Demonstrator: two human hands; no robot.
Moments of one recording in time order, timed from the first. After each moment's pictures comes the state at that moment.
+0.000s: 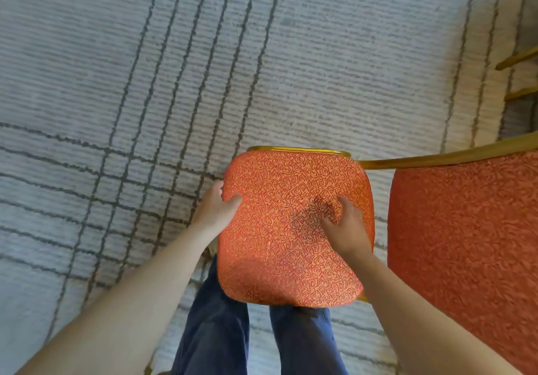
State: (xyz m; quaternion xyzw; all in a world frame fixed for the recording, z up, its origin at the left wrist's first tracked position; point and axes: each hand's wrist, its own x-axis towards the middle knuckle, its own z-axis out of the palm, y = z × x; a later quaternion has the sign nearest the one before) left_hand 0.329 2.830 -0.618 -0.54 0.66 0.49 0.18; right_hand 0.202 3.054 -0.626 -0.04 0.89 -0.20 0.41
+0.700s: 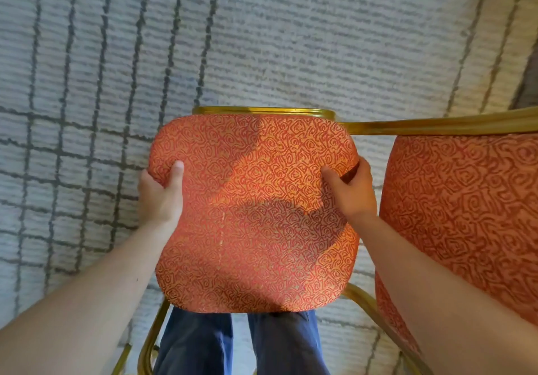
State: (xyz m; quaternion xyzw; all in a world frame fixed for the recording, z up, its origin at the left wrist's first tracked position) left_hand 0.310 2.855 -0.745 -0.70 0.61 0.37 0.05; right_hand 0.120 3.102 -0.763 0.09 0.87 -0.31 0.37
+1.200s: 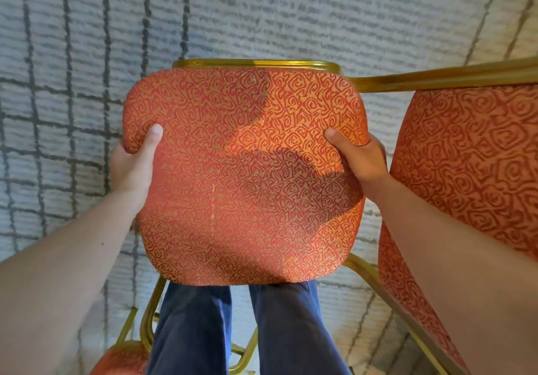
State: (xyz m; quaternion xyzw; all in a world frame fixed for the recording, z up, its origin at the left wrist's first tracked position) left_hand 0.323 2.839 -0.766 -0.70 0.56 0.44 0.02; right_hand 0.109 3.113 -0.782 0.18 0.77 -0.42 0.44
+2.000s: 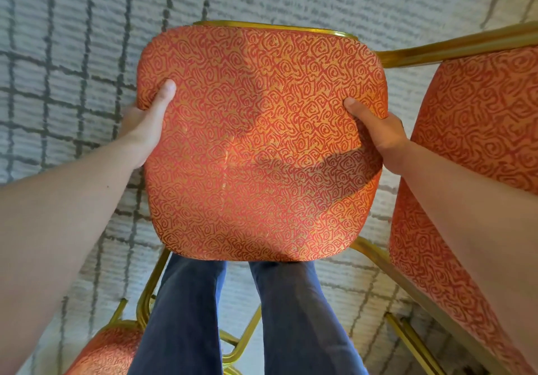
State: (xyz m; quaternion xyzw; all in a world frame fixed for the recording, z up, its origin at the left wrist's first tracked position) left_hand 0.324 2.822 -0.743 -0.69 0.56 0.45 0.10; right_hand 0.097 3.101 -0.744 0.17 0.78 -0.39 0.46
